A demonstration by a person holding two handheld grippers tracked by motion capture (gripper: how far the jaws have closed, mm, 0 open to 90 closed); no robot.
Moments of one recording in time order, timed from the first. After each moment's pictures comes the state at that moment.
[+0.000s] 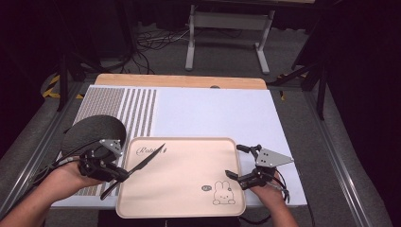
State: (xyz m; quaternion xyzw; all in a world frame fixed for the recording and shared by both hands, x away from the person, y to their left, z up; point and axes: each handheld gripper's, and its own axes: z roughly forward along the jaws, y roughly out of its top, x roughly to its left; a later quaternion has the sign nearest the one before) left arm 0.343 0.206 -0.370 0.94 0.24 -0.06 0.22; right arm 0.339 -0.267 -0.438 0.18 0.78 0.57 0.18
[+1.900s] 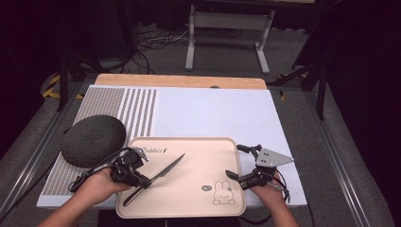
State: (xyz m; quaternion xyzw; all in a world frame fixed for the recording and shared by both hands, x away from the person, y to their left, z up) left arm 0.353 0.153 -0.427 0.93 0.28 -0.11 0.21; right arm 0.339 -0.268 -0.438 0.18 0.78 0.56 0.18
